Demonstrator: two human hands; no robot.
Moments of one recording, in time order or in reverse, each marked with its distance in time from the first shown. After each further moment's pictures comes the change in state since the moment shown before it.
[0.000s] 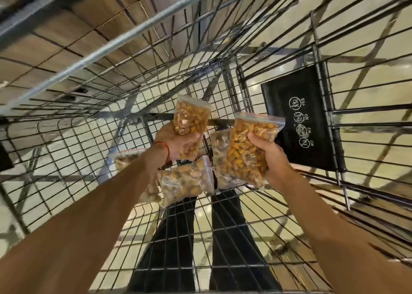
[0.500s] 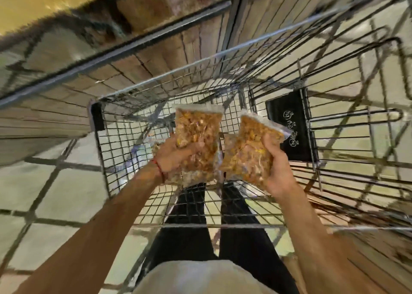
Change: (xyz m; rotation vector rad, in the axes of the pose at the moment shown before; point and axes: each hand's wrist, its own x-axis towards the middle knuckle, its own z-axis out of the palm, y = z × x) left_hand -0.196 -0.034 -0.065 -0.368 -0.102 0.253; right_hand -0.172 -0.006 0.031 0.156 -0.219 -0.064
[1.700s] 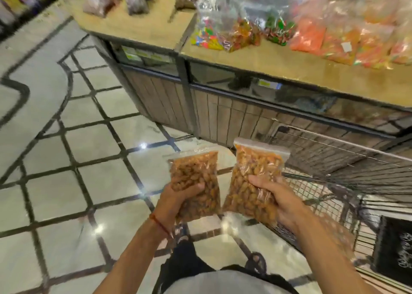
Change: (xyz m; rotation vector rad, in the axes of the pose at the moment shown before) left_hand -0.374 -0.245 -0.138 -0.760 0.638 0.414; right_hand -0.202 0.227 0.207 -0.803 -0.753 0.012
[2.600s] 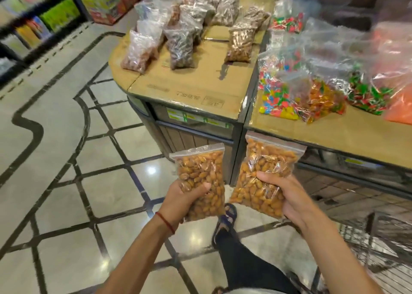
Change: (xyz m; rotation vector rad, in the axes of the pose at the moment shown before) left_hand 0.255 0.235 -0.237 0.138 -0.006 0.083; right_hand 0.292 -0.117 0.278 -0.087 0.039 -0.108
